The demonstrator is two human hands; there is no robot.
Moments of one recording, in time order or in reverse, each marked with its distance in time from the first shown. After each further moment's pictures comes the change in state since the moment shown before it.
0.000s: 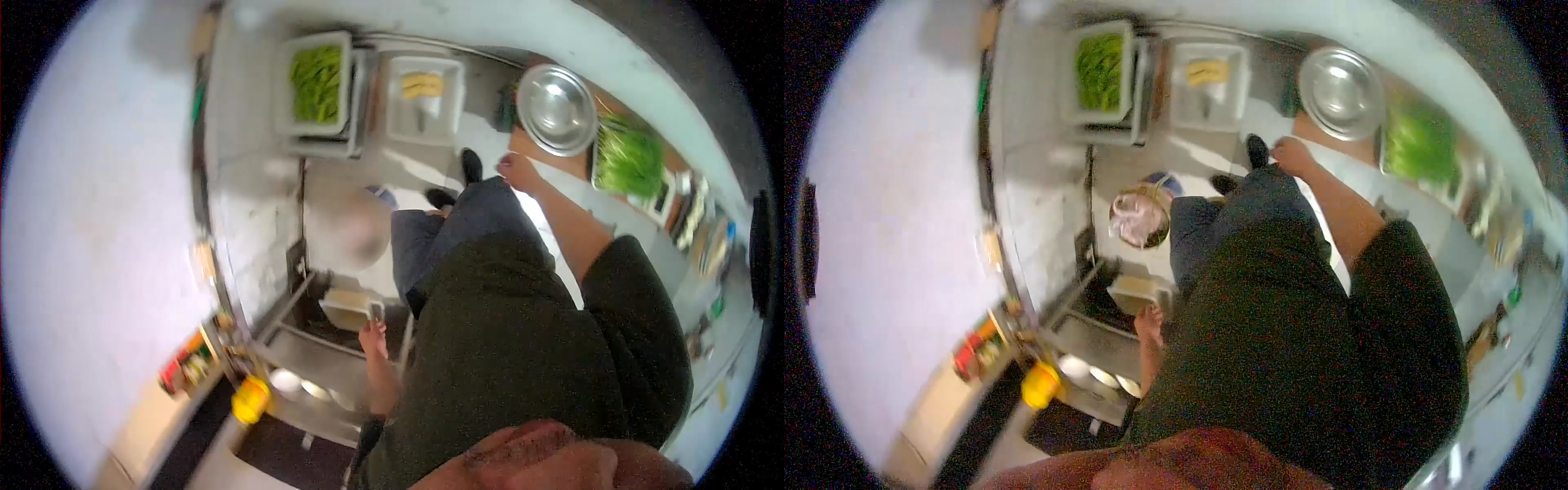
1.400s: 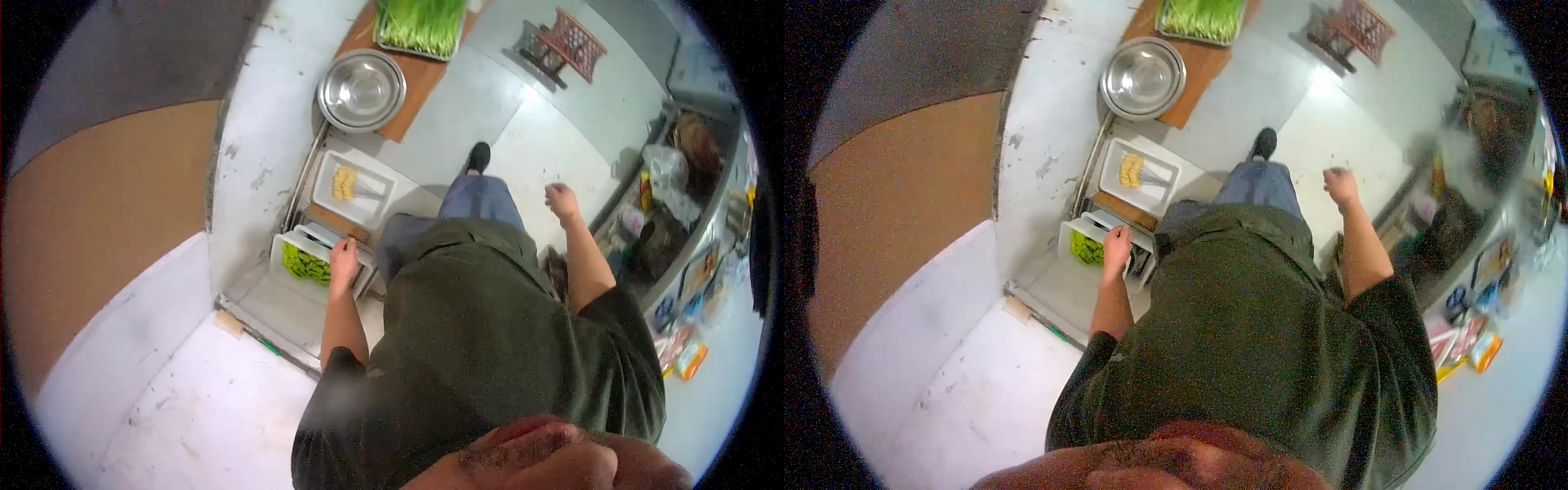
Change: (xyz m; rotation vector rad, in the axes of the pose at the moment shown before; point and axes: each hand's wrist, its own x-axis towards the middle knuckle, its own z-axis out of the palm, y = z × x) left_hand -0.052 0.172 0.470 1.927 -0.795 0.970; right_hand -0.399 0.120 0.203 1.321 1.124 0.968
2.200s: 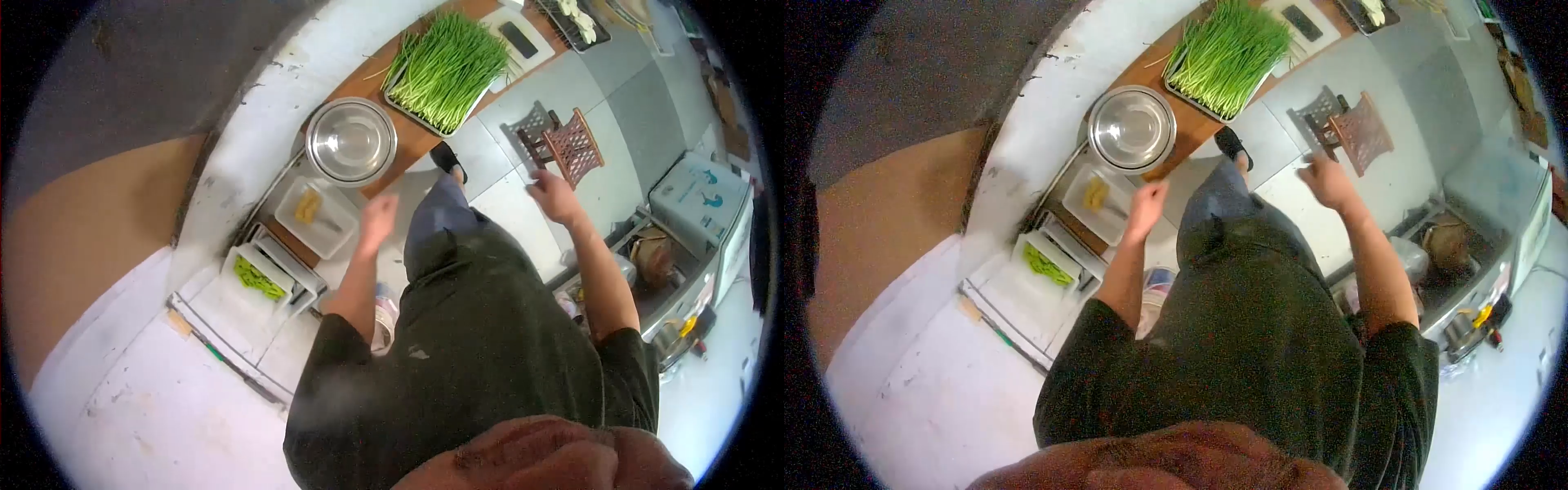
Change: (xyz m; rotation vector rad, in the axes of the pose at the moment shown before) left_hand 0.154 0.301 0.132 -0.140 0.020 0.286; right_hand 0.124 -0.402 -0.035 -0.836 -0.277 -0.536
